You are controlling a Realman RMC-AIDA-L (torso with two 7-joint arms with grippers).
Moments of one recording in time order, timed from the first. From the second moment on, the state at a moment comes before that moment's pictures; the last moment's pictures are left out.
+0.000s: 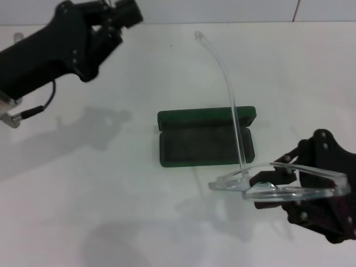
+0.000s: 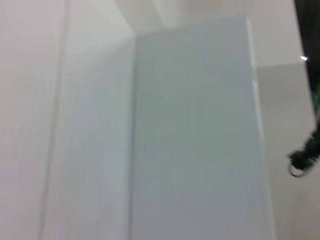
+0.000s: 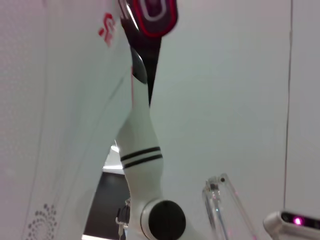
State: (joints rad) left arm -0.50 -2.07 0.78 0.60 1.36 1.86 -1.17; right arm 0.47 2.02 -1.33 -0.55 -1.23 -2.06 0.82
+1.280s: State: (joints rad) left arm -0.68 -2.08 0.84 0.48 1.49 1.87 -1.18; right arm 0.56 2.03 -1.35 -0.53 -1.23 -2.00 0.79
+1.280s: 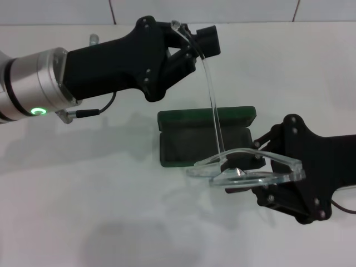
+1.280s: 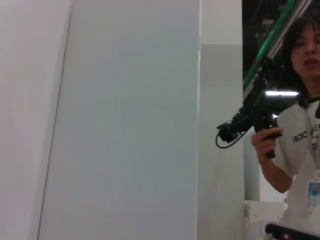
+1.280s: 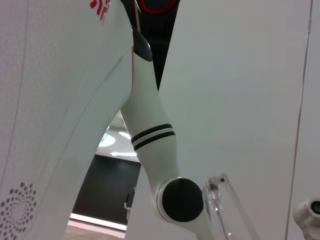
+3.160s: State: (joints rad) left arm -0.65 -2.09 0.97 0.47 1.35 1.92 -1.16; right arm 0.55 2.03 -1.36 -0.48 -1.20 -1.99 0.77
